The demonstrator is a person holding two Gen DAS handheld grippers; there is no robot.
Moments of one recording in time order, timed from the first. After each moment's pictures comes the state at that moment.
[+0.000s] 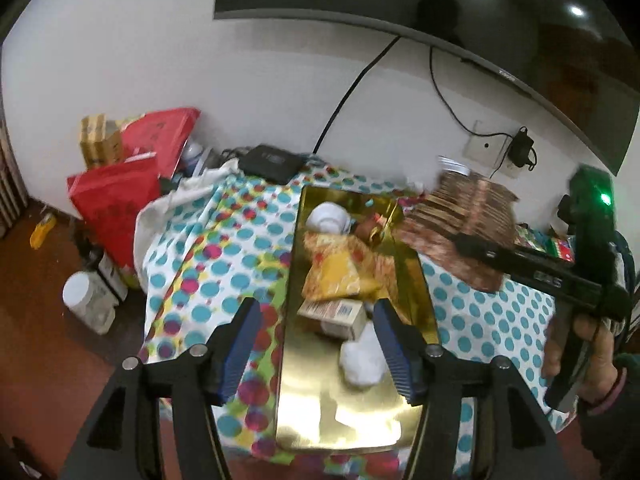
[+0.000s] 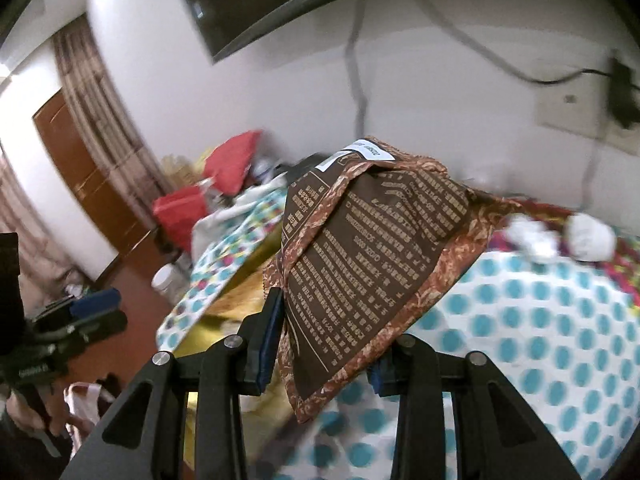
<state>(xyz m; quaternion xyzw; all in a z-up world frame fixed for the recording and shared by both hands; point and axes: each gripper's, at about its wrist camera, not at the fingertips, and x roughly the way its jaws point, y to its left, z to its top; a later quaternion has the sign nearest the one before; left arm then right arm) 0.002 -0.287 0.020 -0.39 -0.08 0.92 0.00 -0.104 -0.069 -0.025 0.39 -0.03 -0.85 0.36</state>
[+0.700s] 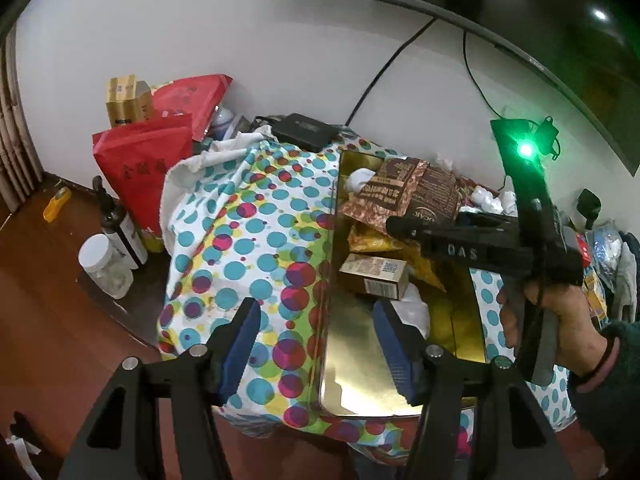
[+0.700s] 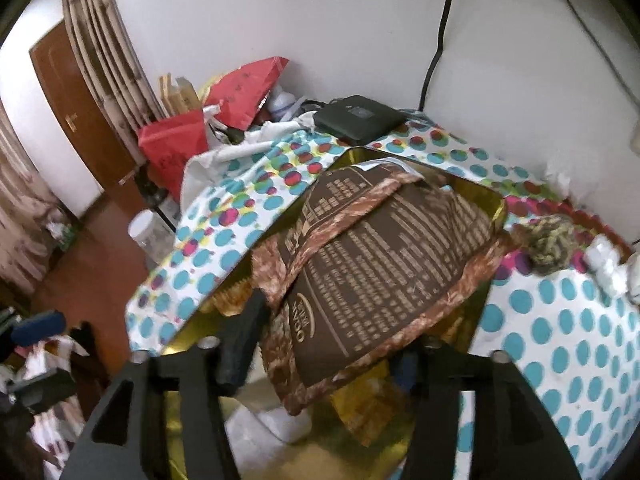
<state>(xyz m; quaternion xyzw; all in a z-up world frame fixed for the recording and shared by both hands) 0.019 -0.307 -0.005 -0.42 -0.09 0.90 -0.03 -0.115 -0.171 -0.067 0.43 0.08 -0.83 0.35</state>
